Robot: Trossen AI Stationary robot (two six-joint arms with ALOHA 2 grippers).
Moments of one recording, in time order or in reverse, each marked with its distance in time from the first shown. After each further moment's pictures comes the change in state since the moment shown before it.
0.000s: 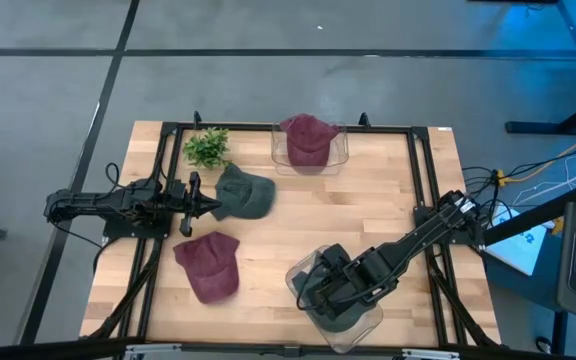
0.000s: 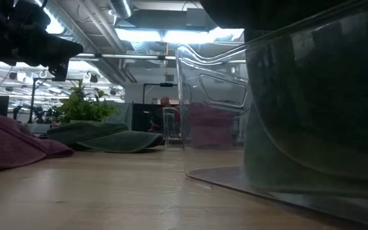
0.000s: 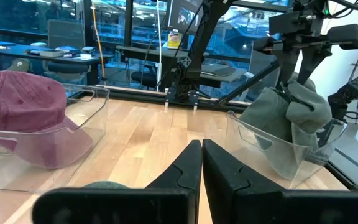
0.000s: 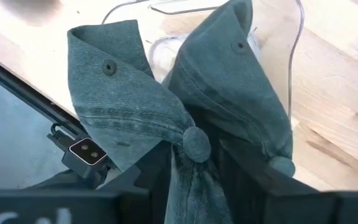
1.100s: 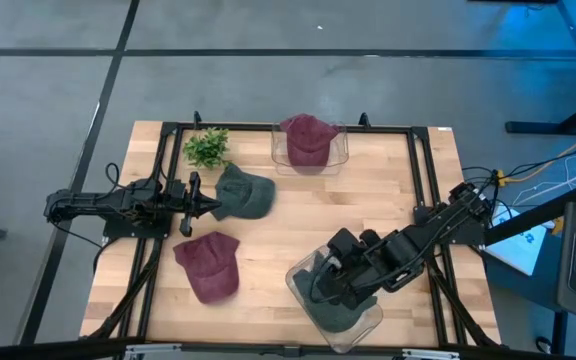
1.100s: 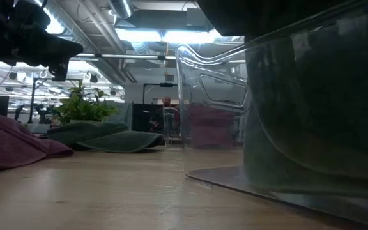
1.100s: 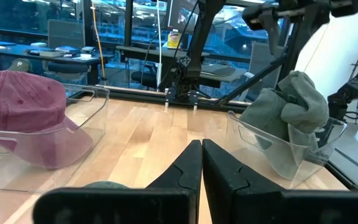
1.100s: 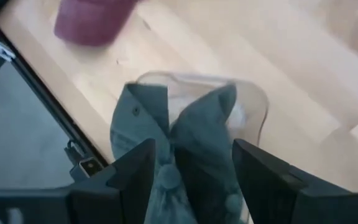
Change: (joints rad) left arm 0.000 0.000 0.000 0.000 0.000 0.000; right arm -0.002 -0.111 0.043 -0.045 0.209 -0.241
